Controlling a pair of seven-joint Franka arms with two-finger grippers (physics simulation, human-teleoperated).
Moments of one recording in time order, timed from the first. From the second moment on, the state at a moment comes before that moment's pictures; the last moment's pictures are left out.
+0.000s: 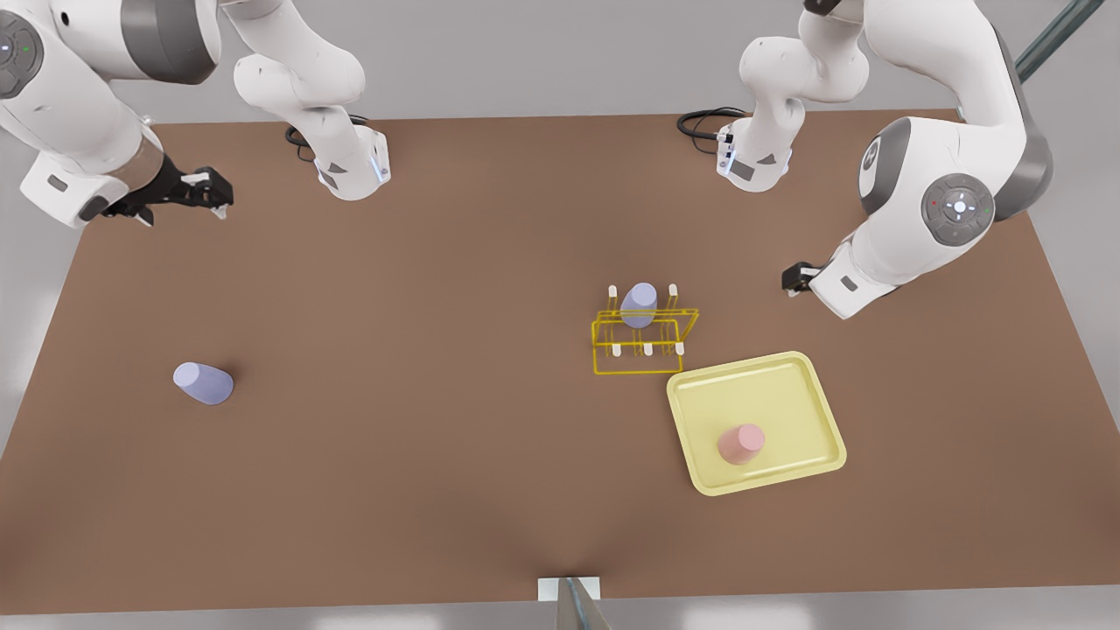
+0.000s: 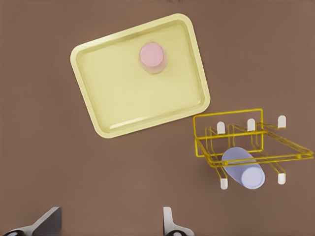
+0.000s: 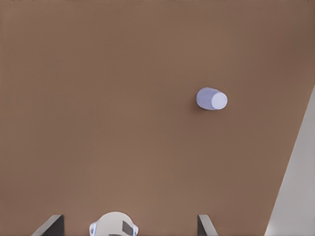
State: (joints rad) left arm -0.25 0.19 0.04 -1.44 0.00 1.44 -0.10; right arm 0.06 0.03 0.07 -1.27 -0.17 1.13 -0.11
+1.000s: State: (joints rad) left arm -0.23 0.67 0.02 -1.57 -0.02 2.32 -0.13; right arm -0.39 0.42 0.04 -1.77 0.00 2.12 -0.48
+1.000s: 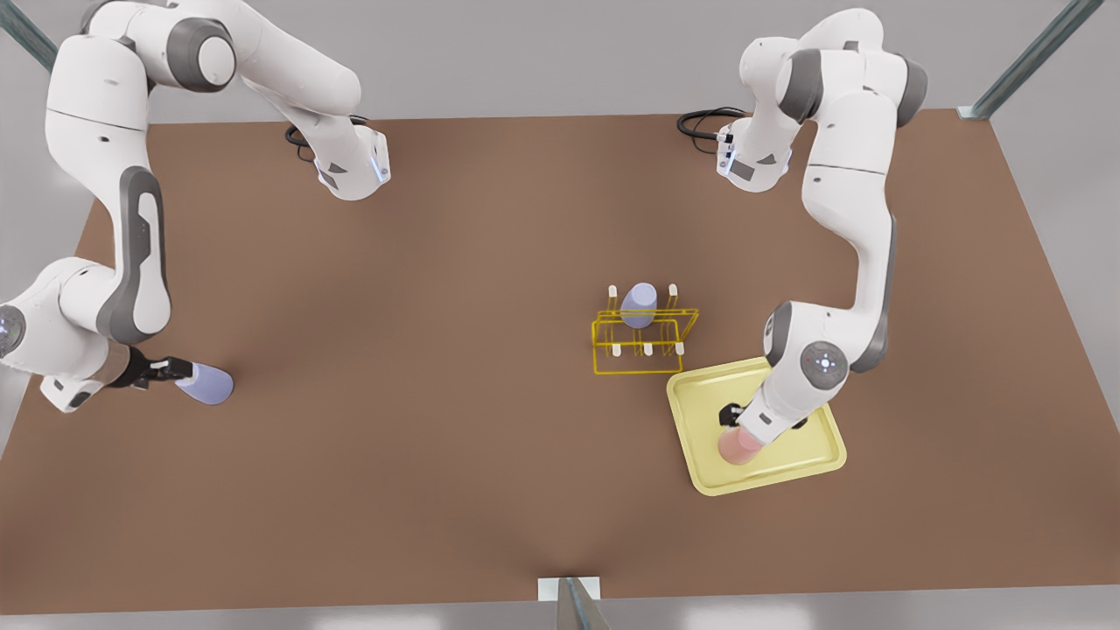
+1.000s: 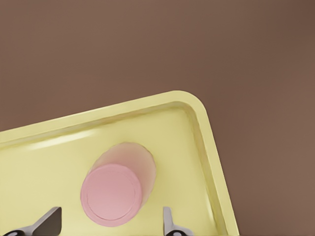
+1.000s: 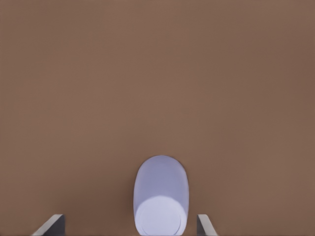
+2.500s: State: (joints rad) left arm -0.22 0.79 0.02 -1.51 -0.02 2.36 -0.18; right arm -0.38 0.53 -0.05 -1.93 0.02 2.44 -0.79
